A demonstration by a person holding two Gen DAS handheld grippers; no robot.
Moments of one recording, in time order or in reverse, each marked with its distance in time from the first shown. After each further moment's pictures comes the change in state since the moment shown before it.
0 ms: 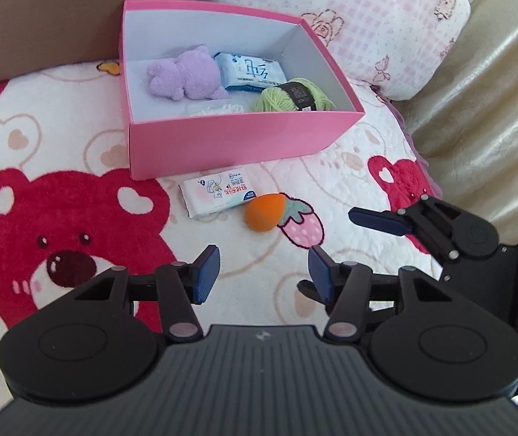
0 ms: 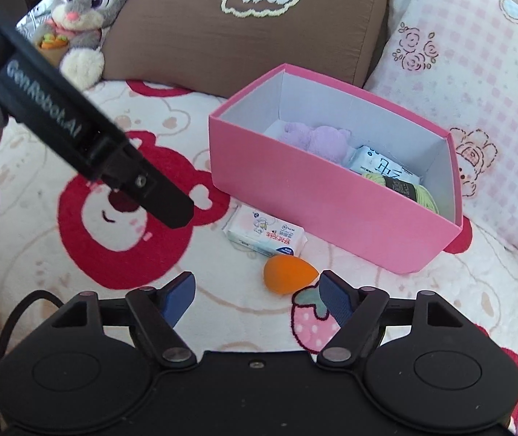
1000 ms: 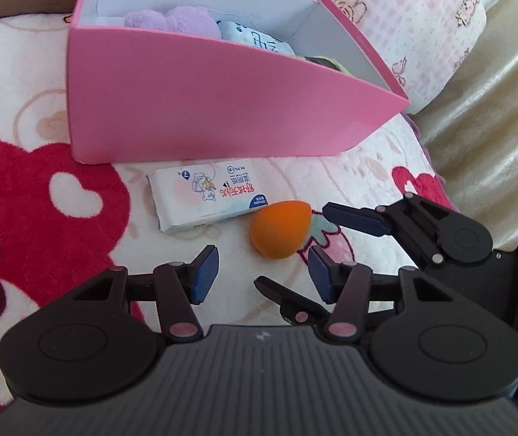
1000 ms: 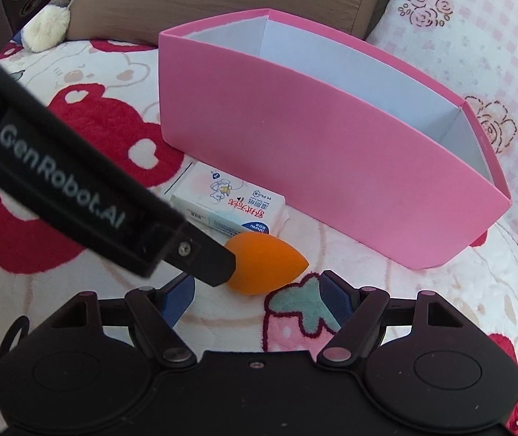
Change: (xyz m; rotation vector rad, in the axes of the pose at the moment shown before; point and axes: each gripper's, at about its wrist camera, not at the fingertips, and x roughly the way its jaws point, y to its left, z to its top) left arm 0.117 0.028 -0.015 -0.023 -0.082 -0.083; right arm 0.095 -0.010 -0.024 -0.038 0.015 -0.089
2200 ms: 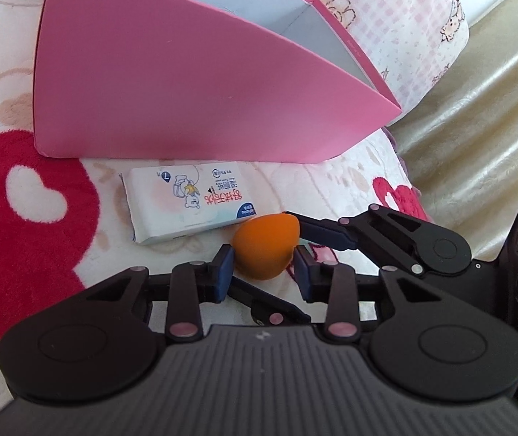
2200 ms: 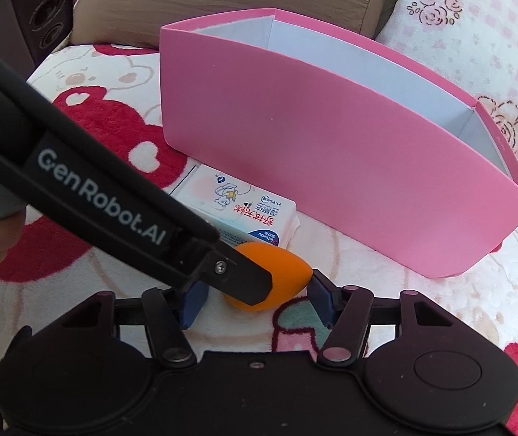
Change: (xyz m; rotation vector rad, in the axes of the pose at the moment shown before) left arm 0.022 0.018 -0.001 -0.035 -0.029 -0.143; right arm 0.017 0.011 -0.011 0.006 -0.044 0.017
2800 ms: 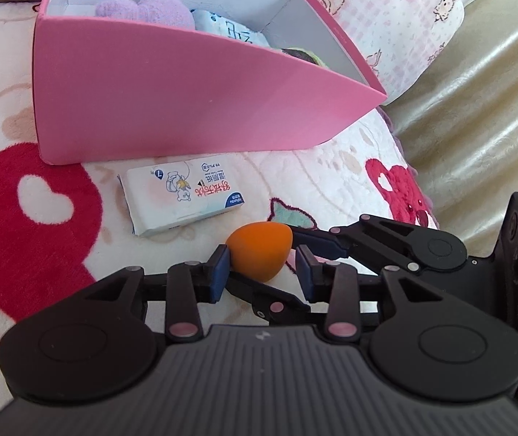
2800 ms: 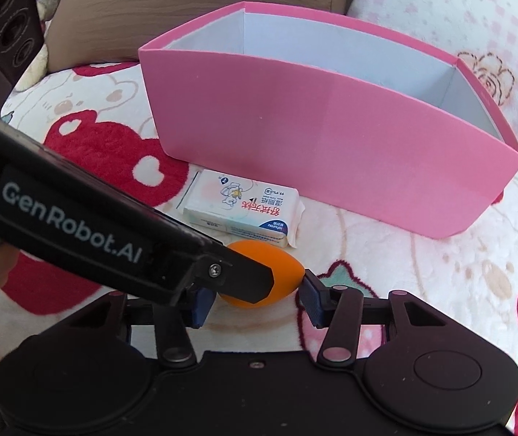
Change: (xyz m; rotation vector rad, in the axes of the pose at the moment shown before) left arm -0.019 -0.015 0.010 0.029 0.083 0.030; right arm -0.009 0.007 0.001 0.193 0.071 0.036
